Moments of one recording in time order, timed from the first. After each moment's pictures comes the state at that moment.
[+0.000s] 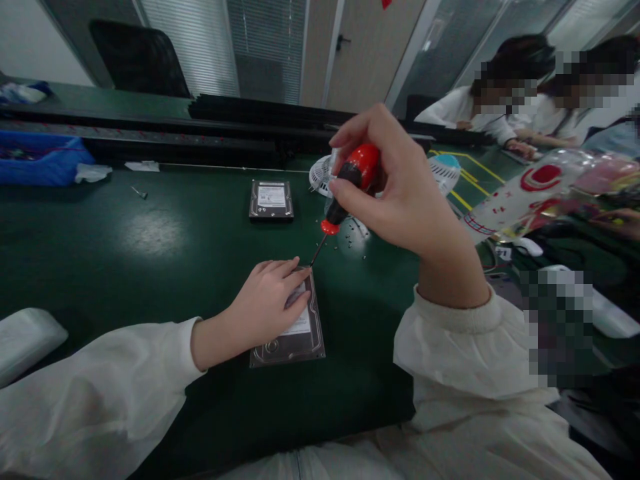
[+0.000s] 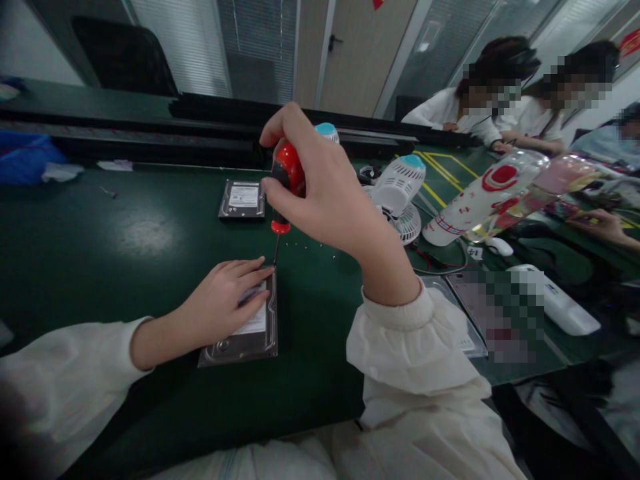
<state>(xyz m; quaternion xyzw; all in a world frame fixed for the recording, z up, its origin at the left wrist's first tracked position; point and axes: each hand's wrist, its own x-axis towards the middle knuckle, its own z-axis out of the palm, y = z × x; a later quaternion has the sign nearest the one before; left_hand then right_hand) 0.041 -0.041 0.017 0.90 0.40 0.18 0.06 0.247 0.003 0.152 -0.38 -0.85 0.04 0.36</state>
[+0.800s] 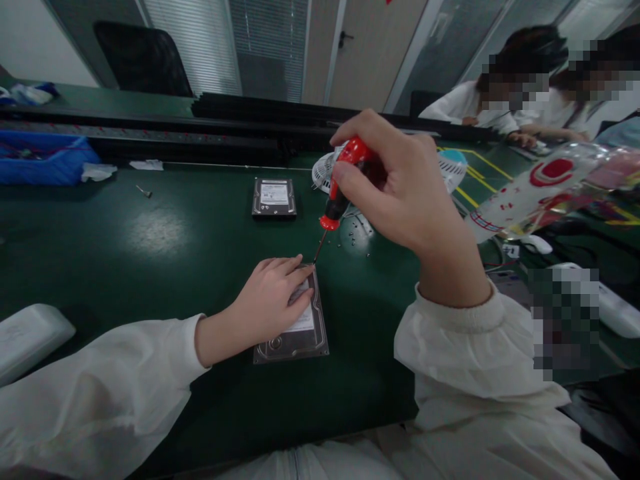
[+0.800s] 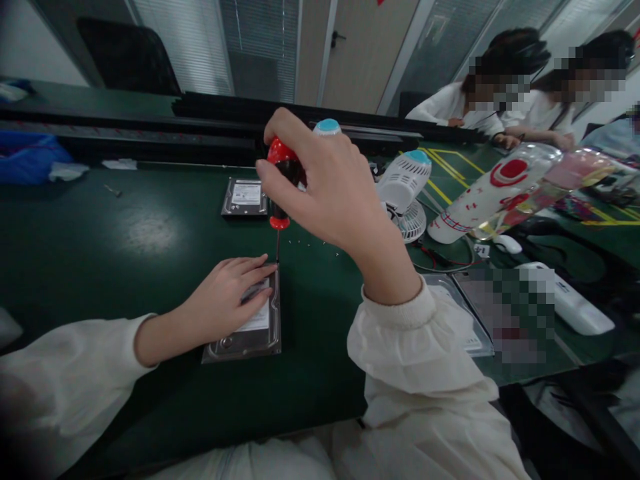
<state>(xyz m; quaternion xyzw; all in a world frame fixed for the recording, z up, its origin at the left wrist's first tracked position) 0.040 -0.041 0.017 0.89 0.40 0.18 0.07 0.242 -0.002 0.153 -0.42 -0.84 -0.06 0.34</state>
